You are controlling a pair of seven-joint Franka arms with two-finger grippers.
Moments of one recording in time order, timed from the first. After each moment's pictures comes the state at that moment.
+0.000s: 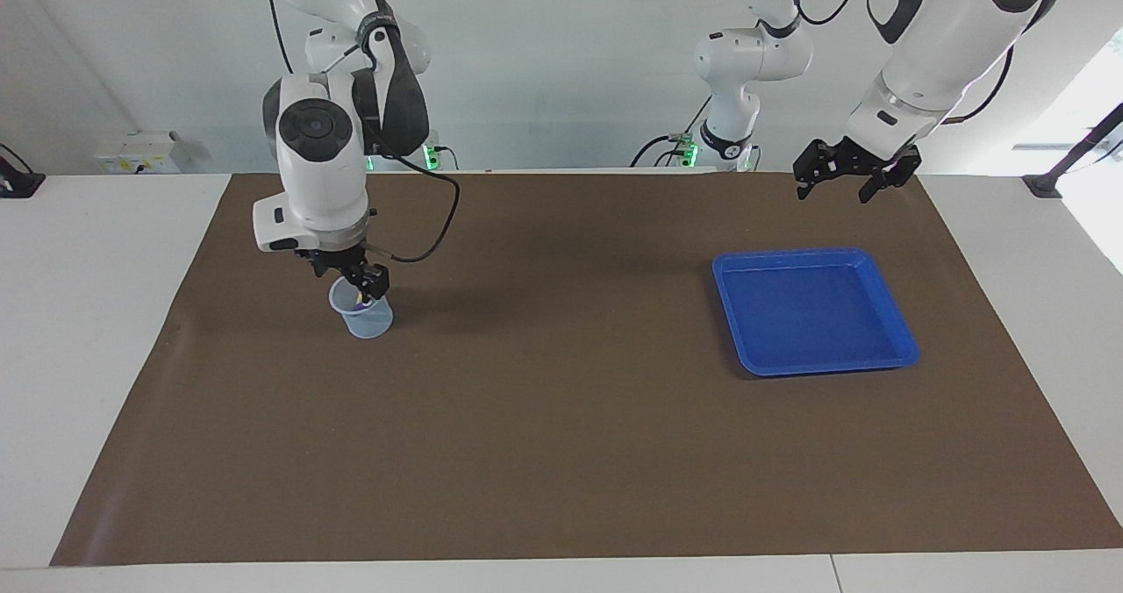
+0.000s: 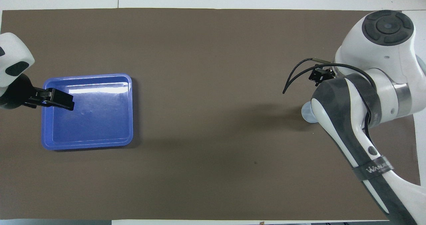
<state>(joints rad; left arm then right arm) -0.02 -0.10 -0.12 -1.78 -0.05 1.59 0.01 0.06 0.17 0.13 -1.79 -0.24 1.81 0.81</state>
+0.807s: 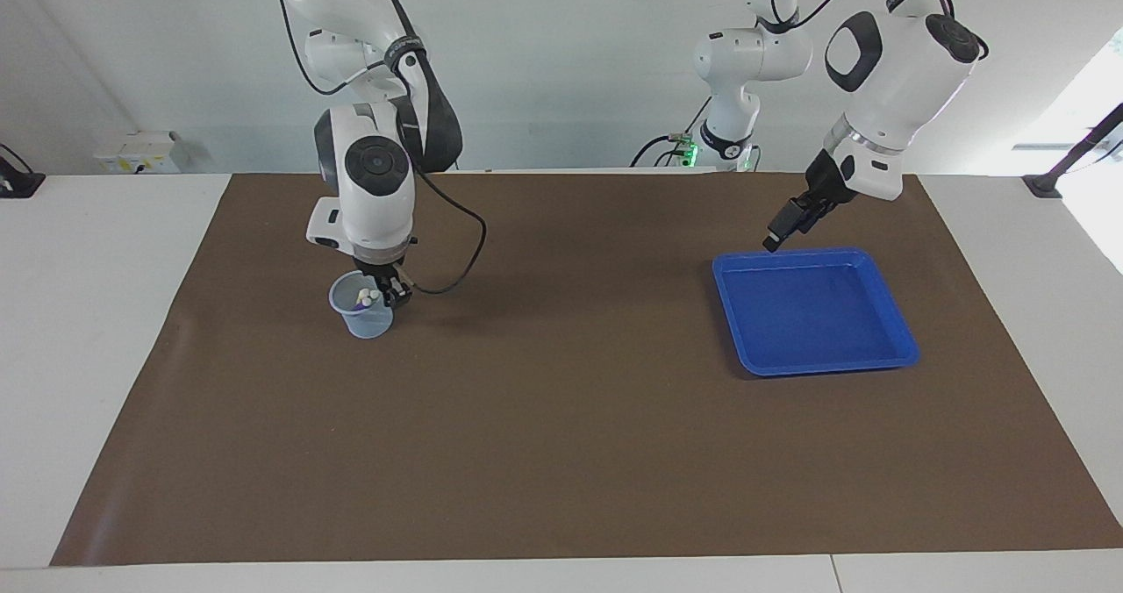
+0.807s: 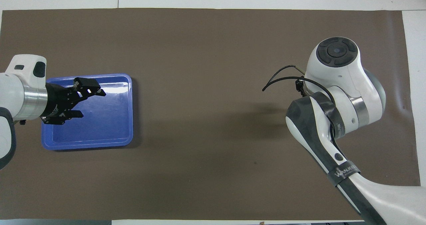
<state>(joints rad) -0.02 -0.17 -0.11 -2.08 -0.29 1.99 -0.63 0.08 0.18 0.17 -1.88 -0.25 1.81 1.27</state>
